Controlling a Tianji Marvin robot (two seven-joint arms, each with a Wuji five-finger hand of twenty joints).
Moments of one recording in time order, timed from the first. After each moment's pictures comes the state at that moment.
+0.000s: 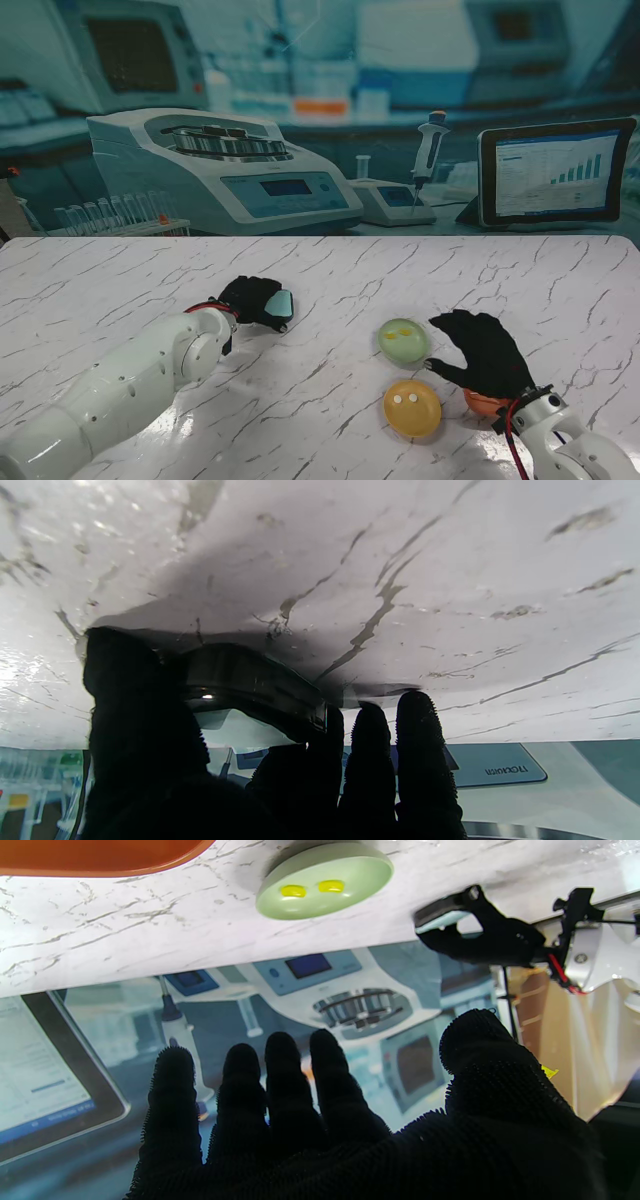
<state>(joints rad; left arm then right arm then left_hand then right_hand) 1.03 -1.10 -0.63 -1.02 0.78 0.01 0.08 -1.93 -1.08 1.51 -1.67 -1.00 -0.36 -0.31 0.91 -0.19 -0.25 -0.20 0.31 0.36 0.46 0.76 0.47 0.26 0.20 0.38 0.37 0.21 0.32 0.33 0.21 0.18 0.87 0.43 0.42 -0.17 0.40 -0.03 0.46 0.16 0.18 0.45 0.59 0.12 0.09 0.24 0.44 0.04 0.14 0.23 0.20 0.17 0.43 0.57</state>
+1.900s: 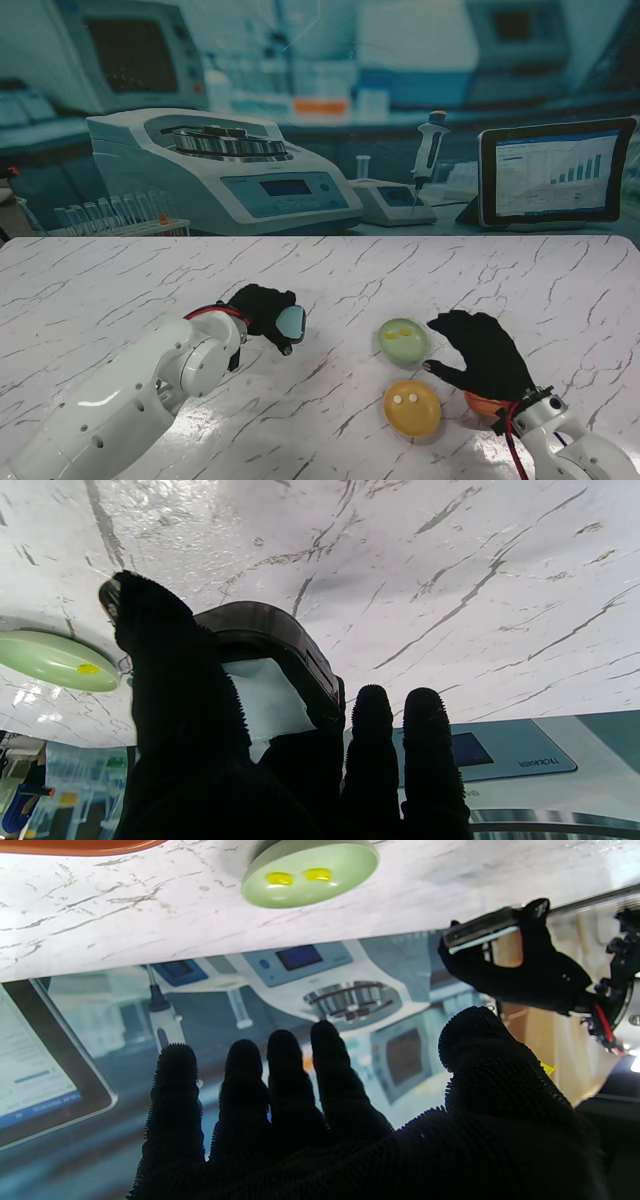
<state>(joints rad) 1.28 -1.02 -0.87 -1.59 0.94 0.14 -0.34 -1.95 -1.08 1.52 -1.68 -1.02 -0.40 -0.34 1.10 -0.30 -0.34 -0.33 0.33 0.34 0.53 0.83 0.63 0.21 0.39 0.44 0.46 0.19 0.42 0.35 0.21 0.20 0.90 0.45 0.43 -0.17 0.41 -0.03 0.50 0.15 0.20 0.49 0.59 0.12 0.10 0.24 0.45 0.04 0.14 0.26 0.21 0.17 0.43 0.57</state>
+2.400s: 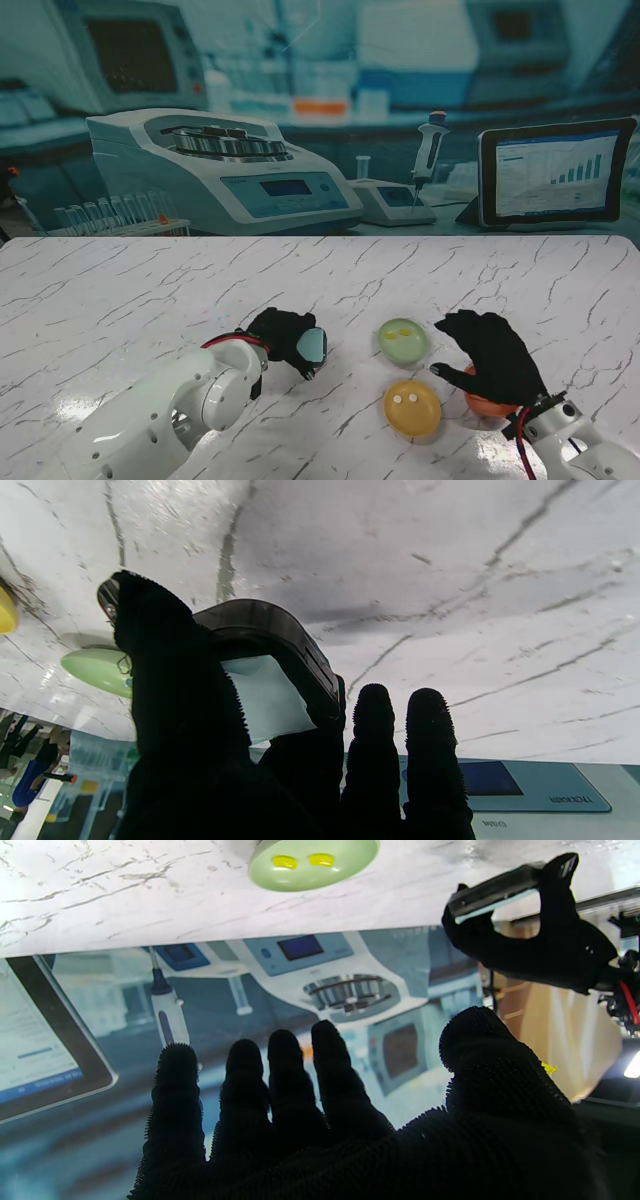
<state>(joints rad) 1.33 -1.03 -0.77 -1.64 0.87 0.25 -0.27 -2.01 -1.08 1.58 -1.74 -1.05 -0.41 -0.35 1.10 -0.30 -0.34 -0.35 0.33 0.34 0.54 0.86 0.64 0.21 0.39 0.45 0.46 0.20 0.44 0.35 0.20 0.22 0.93 0.46 0.43 -0.17 0.41 -0.03 0.50 0.15 0.20 0.49 0.59 0.12 0.10 0.24 0.45 0.04 0.14 0.26 0.21 0.17 0.43 0.57</state>
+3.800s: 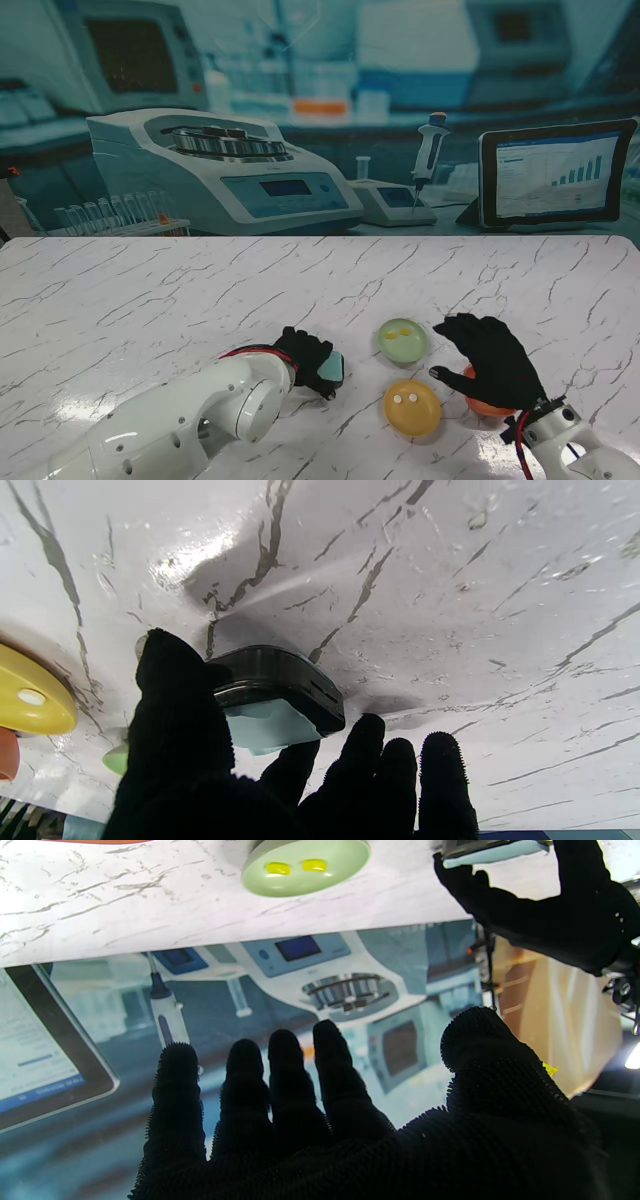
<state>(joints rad) 1.16 -1.01 -0.49 -1.66 0.81 0.46 -0.43 -2.01 -1.09 1.57 -1.73 -1.03 -0.42 -0.36 0.98 -0.13 -0.14 -0.19 0.32 0.43 0.09 0.47 0.37 0.55 0.37 0.45 0.16 0.37 0.26 0.34 -0.08 0.32 0.79 0.39 0.43 -0.17 0.40 -0.03 0.50 0.15 0.20 0.49 0.59 0.12 0.10 0.24 0.45 0.04 0.14 0.26 0.21 0.17 0.44 0.57</state>
